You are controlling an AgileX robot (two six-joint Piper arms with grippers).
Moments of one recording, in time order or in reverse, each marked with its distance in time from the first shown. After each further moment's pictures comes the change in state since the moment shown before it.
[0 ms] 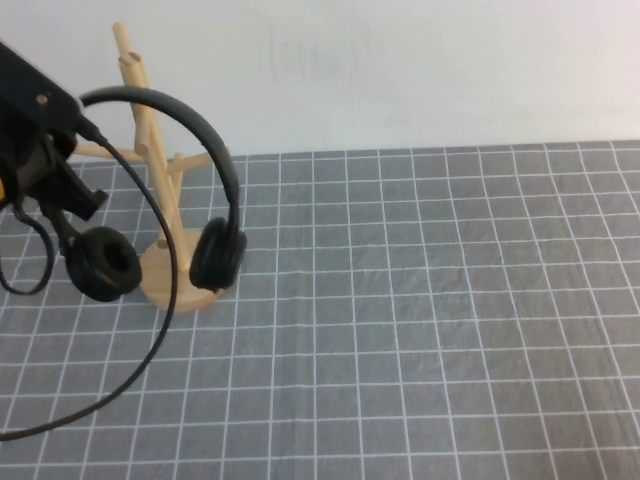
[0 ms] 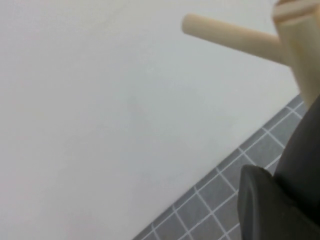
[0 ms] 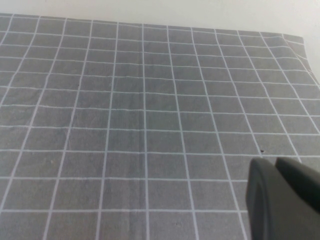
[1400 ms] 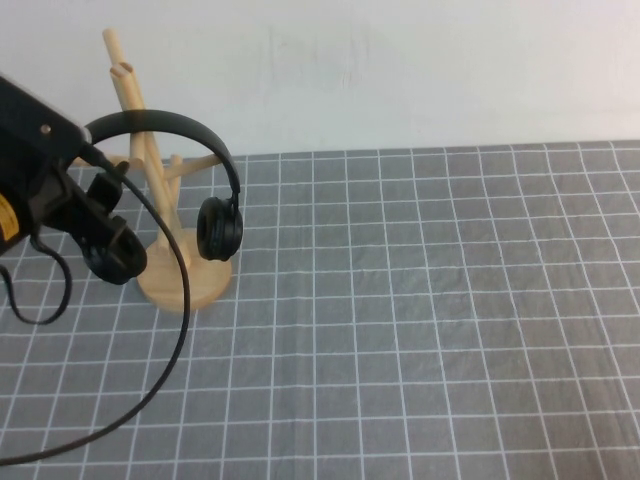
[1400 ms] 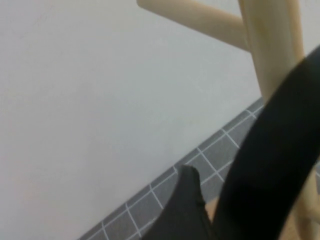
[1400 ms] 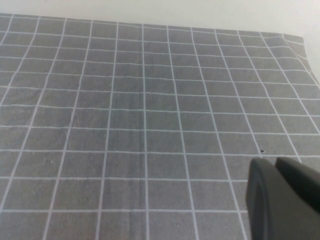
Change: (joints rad) right arm 0.000 0.000 0.000 0.000 0.000 0.000; left arm 0.002 0.002 0.093 0.007 -0.093 -0.116
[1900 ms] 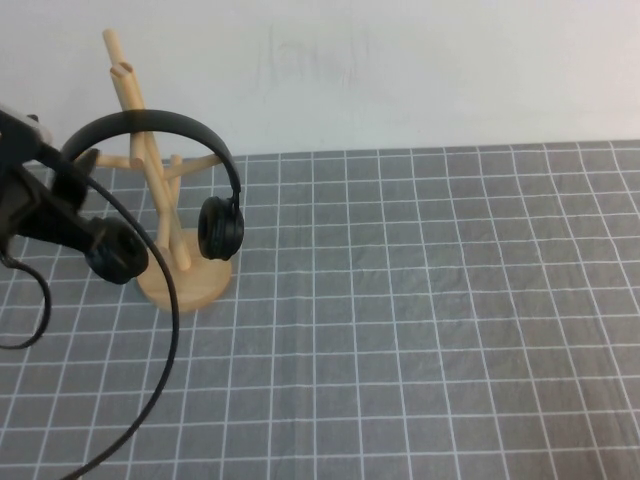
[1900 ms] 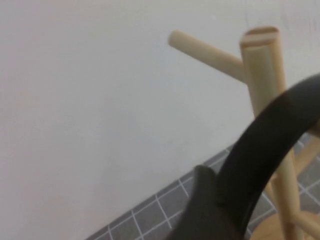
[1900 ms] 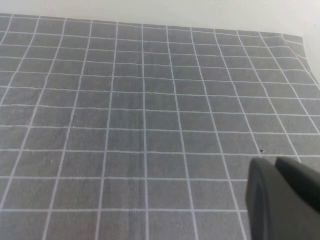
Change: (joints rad) right arm 0.000 0.000 0.000 0.000 0.000 0.000; left arm 0.002 -0.163 0.075 -0.044 0.011 -0.044
